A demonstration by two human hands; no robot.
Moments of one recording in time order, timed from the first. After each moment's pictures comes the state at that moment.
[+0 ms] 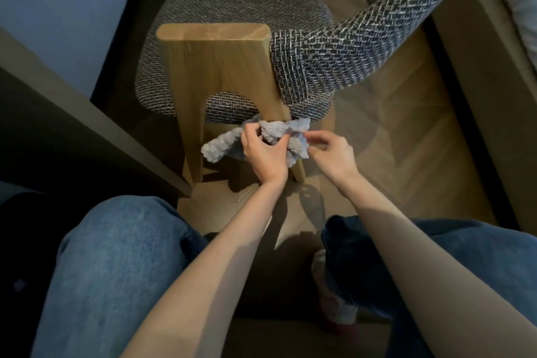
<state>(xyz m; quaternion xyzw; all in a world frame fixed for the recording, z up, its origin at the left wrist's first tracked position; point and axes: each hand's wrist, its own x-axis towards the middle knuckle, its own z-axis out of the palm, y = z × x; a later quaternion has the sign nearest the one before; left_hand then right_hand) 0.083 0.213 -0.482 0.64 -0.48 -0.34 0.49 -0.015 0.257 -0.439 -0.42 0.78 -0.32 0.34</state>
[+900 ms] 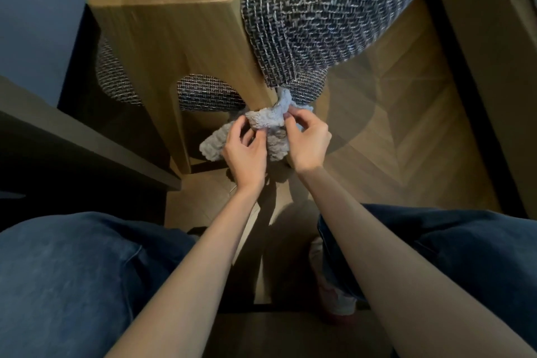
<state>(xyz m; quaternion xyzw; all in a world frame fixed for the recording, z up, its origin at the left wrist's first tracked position) 0.096 0.214 -0.513 0.59 -0.46 -0.46 0.48 0.009 0.228 -0.493 -0.32 0.75 -0.52 0.24</state>
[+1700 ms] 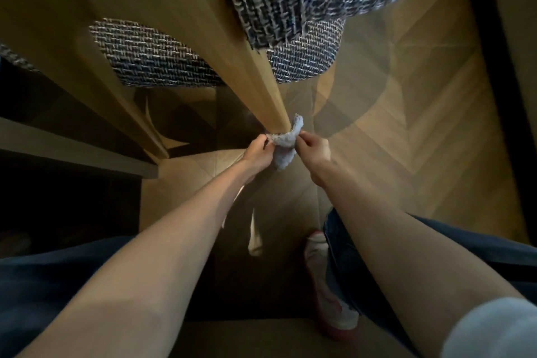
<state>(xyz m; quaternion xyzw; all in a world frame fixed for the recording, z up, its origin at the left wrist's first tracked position) 0.072 0.175 -0.636 0.58 -0.54 -0.61 0.03 -0.046 0.219 -0.656 -0.22 0.81 -0.32 0.44</state>
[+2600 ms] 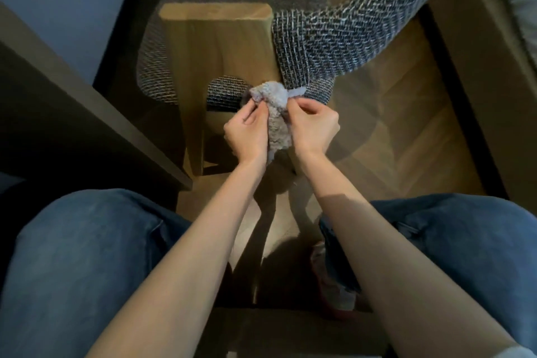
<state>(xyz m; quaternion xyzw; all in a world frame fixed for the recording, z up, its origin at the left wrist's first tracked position) 0.113 0.214 -0.435 0.59 -0.36 -0.50 0.53 0.039 0.229 -0.425 -0.25 0.77 -0.54 0.22</state>
